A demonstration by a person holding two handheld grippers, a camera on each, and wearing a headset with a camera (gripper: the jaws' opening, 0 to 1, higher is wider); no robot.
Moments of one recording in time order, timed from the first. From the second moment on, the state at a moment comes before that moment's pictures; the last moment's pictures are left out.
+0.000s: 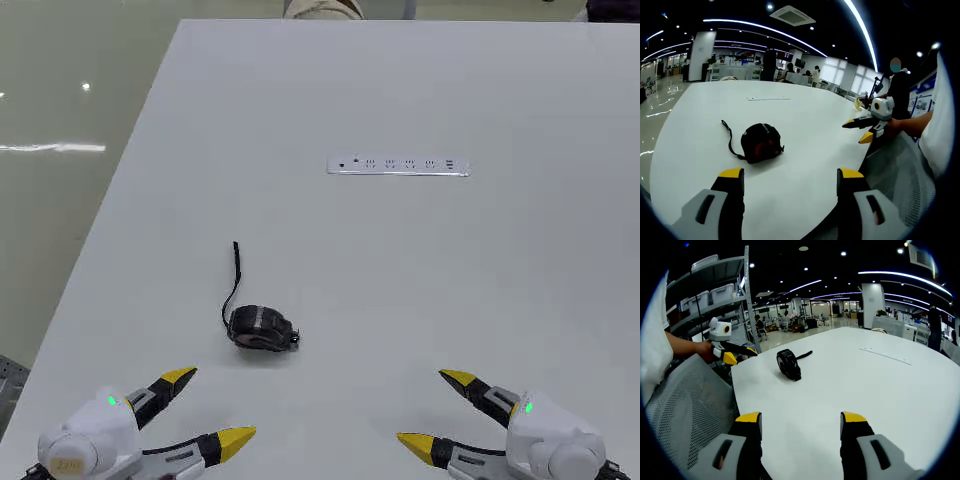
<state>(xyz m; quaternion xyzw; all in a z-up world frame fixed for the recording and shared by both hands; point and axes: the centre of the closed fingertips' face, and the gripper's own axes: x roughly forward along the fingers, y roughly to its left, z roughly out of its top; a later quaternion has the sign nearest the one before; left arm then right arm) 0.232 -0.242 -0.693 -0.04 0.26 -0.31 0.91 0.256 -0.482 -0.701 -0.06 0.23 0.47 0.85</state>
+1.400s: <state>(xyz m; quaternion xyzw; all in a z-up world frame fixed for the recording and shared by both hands) 0.264 -0.229 -0.718 -0.02 0.29 -0.32 0.90 0.284 -0.449 -0.720 -0.05 0.21 0.54 0.82</state>
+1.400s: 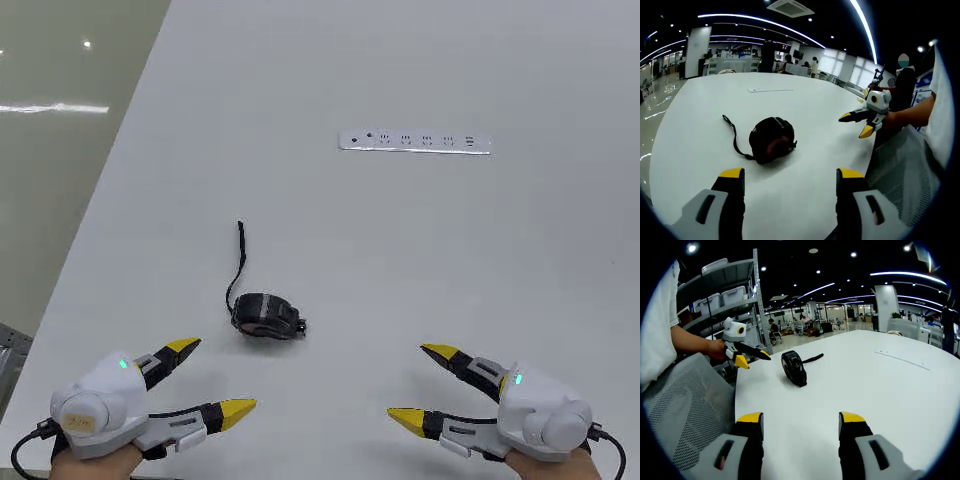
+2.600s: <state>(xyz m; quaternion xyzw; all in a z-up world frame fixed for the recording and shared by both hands) 0.294 -0.232 -0.730 0.03 0.31 -0.38 0.87 0.305 -0.412 -0.736 -0.04 0.21 0.58 0.79</state>
